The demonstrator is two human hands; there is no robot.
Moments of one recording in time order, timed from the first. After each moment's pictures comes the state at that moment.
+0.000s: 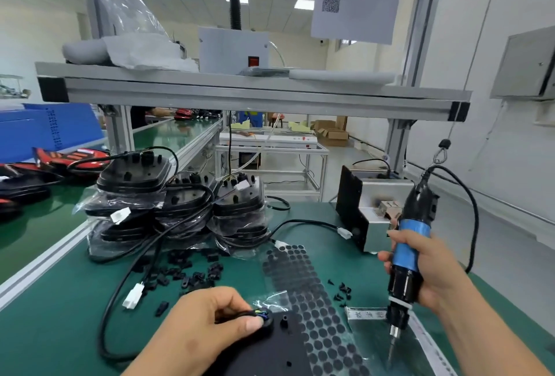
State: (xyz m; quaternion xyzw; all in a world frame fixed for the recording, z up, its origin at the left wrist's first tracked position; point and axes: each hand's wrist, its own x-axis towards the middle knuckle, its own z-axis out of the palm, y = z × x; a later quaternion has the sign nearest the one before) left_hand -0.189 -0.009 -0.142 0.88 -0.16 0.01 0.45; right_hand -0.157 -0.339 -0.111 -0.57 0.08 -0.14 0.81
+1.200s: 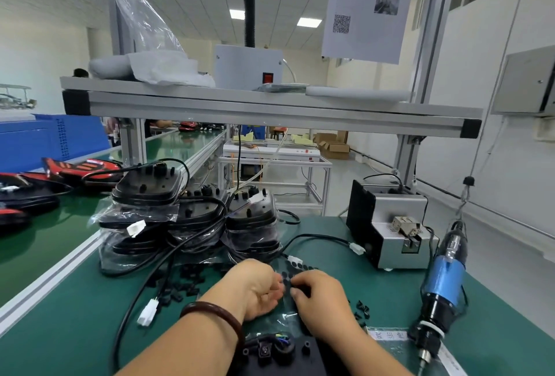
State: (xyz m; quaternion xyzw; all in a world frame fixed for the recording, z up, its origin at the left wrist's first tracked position) left_hand -0.082 -0.065 -0.137 0.67 0.16 -0.23 0.69; right_hand -0.118 -0.197 -0.171 -0.94 -0.03 -0.15 0.31
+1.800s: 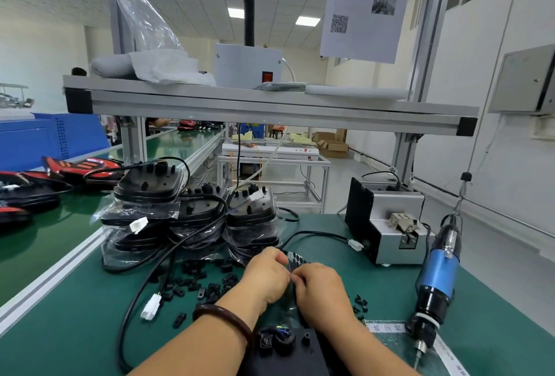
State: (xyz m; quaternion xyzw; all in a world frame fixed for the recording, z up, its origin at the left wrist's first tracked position) left_hand -0.092 -0.077 -0.144 0.86 -0.01 -0.04 0.51; right_hand -0.119 -0.193 -0.167 -0.95 -0.05 -0.19 0.25
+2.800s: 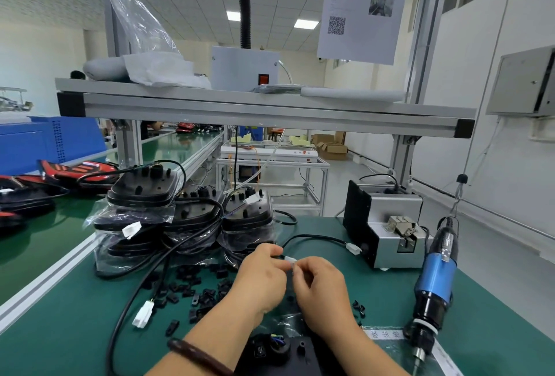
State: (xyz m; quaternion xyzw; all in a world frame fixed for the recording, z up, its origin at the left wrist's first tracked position) left_hand -0.109 -0.075 -0.132 0.82 -0.03 -0.01 0.58; right_hand -0.123 -0.196 -0.163 -0.88 -0.07 -0.29 0.37
